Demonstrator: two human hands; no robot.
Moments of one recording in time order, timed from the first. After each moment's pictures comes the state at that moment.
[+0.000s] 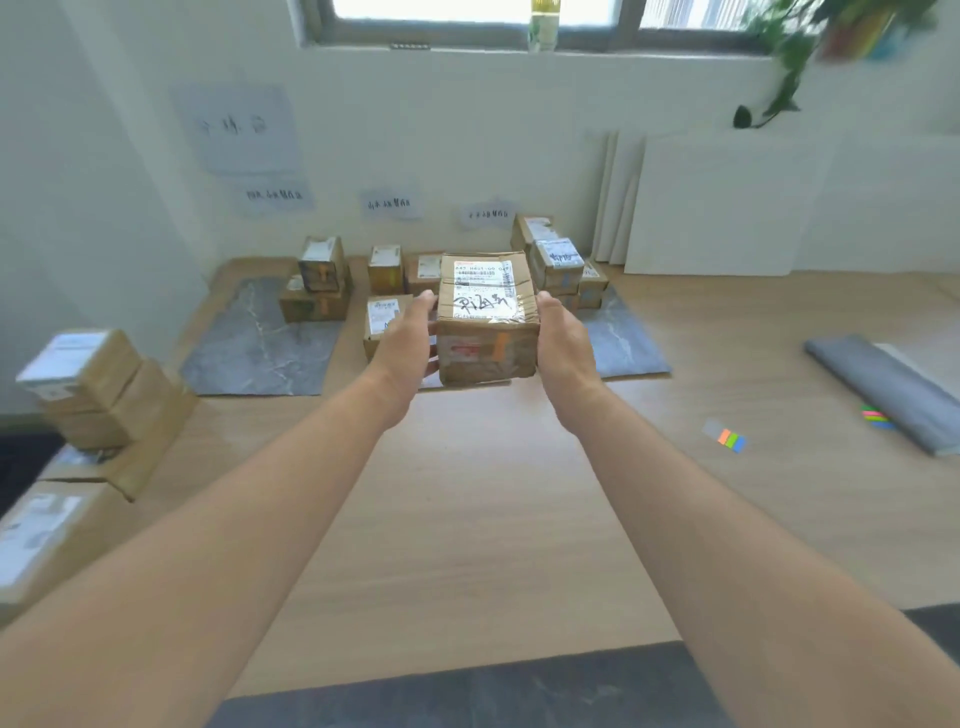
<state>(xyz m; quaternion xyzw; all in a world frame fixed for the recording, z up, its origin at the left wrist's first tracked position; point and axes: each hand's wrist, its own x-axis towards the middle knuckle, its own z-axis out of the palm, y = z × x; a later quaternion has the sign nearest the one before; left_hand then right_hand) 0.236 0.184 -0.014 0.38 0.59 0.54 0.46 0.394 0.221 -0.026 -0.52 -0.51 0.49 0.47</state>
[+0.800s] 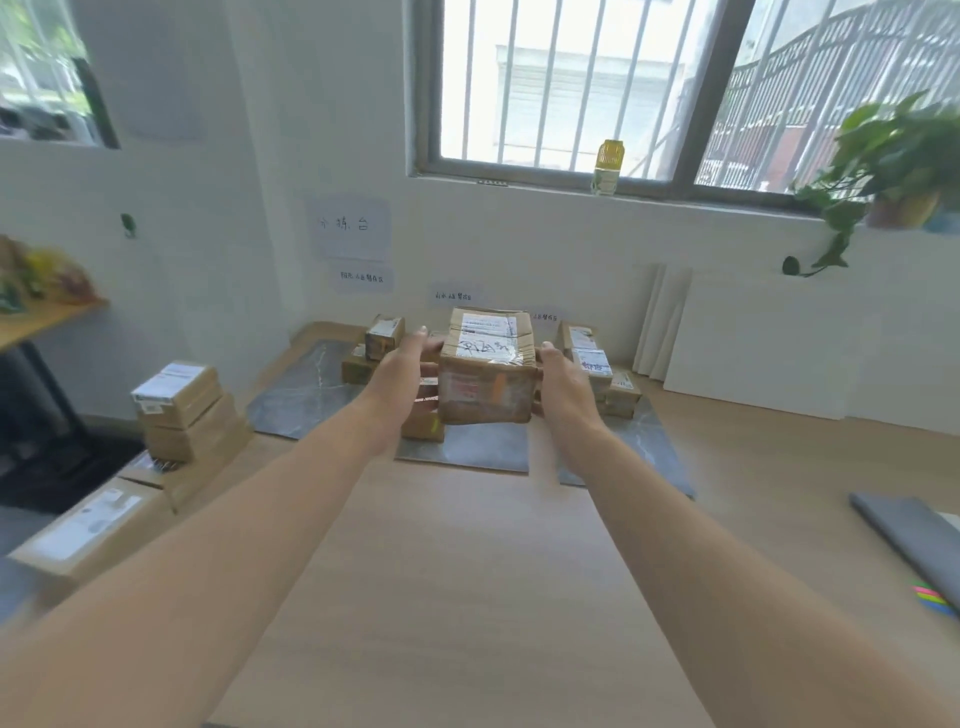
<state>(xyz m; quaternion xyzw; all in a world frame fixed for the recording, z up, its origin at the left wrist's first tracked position) 0.240 0.166 0.056 0.33 0.60 0.60 0.41 0.407 0.244 0.039 -0.46 -0.58 0.52 0.42</state>
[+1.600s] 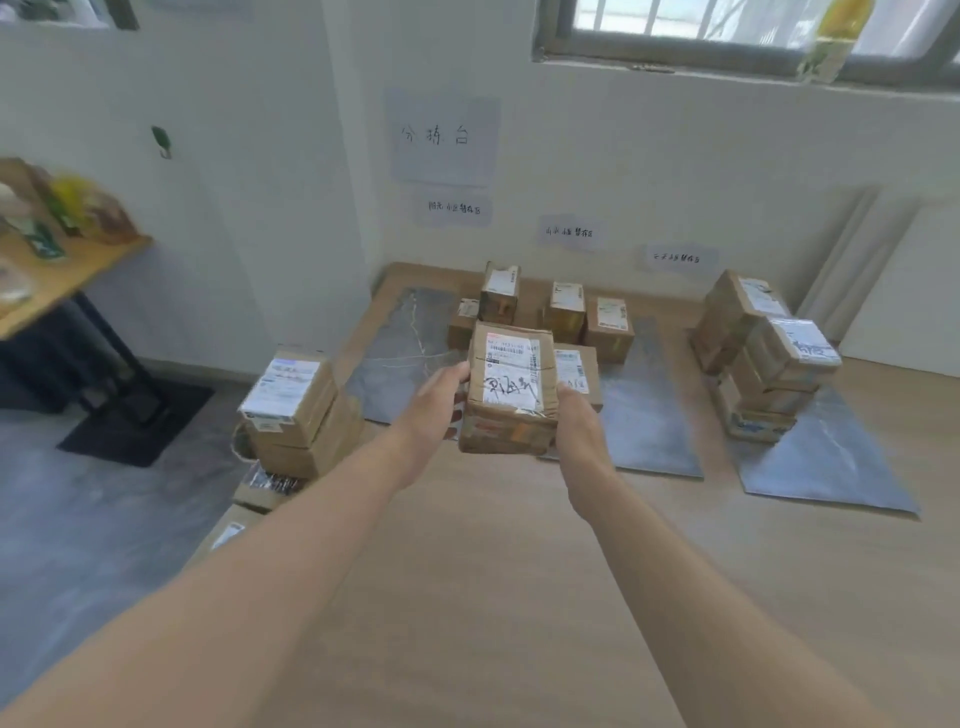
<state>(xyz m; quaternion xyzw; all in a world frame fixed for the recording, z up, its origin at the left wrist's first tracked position) -0.088 0.236 -0.060 0.29 0.65 0.50 0.49 0.067 0.297 -0.090 -0.56 -0.48 0.58 0.34</state>
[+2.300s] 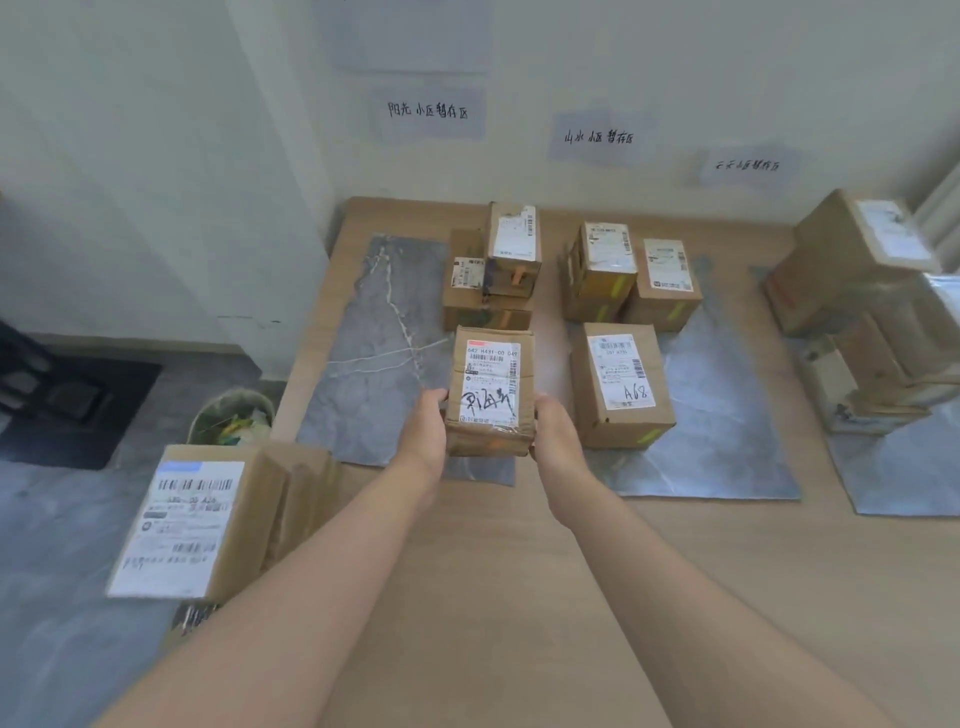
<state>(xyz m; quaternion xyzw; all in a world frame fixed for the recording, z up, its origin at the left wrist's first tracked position) -0.202 0.426 -0.211 0.11 0.71 0.46 0.52 -0.070 0.473 -0.251 -0.65 -0.41 0.61 0.21</state>
